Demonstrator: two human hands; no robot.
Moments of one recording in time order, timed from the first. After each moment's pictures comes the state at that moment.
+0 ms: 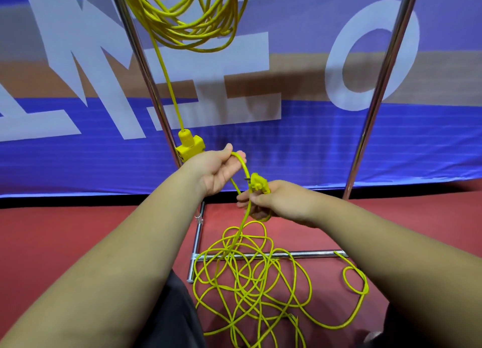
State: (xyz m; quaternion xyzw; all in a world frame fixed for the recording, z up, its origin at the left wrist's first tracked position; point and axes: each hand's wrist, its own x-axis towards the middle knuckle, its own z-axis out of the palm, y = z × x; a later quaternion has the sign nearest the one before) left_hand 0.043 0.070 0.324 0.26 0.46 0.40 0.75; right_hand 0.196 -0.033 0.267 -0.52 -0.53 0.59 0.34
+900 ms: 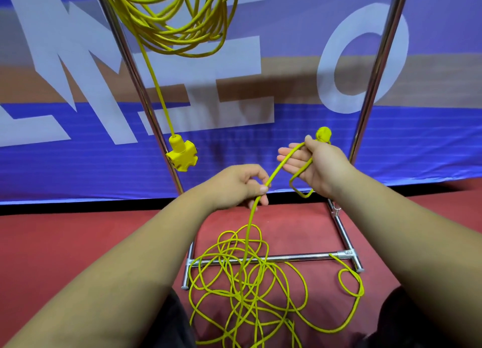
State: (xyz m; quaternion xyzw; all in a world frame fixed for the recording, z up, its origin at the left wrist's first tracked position) left_hand 0.058 0.053 0.294 0.80 0.32 0.10 0.50; right_hand 0.273 -0.003 0.303 -0.47 -0.18 0.57 0.65
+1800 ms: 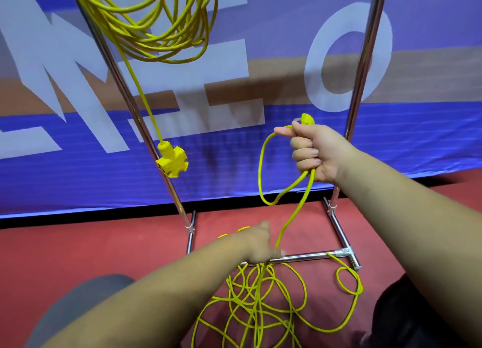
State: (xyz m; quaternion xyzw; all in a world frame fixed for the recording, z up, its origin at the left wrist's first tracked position) left_hand 0.102 0.000 0.192 0.85 0.41 -0.20 0.26; right_hand 0.309 -0.007 0.331 -0.42 -0.23 0.67 0.58
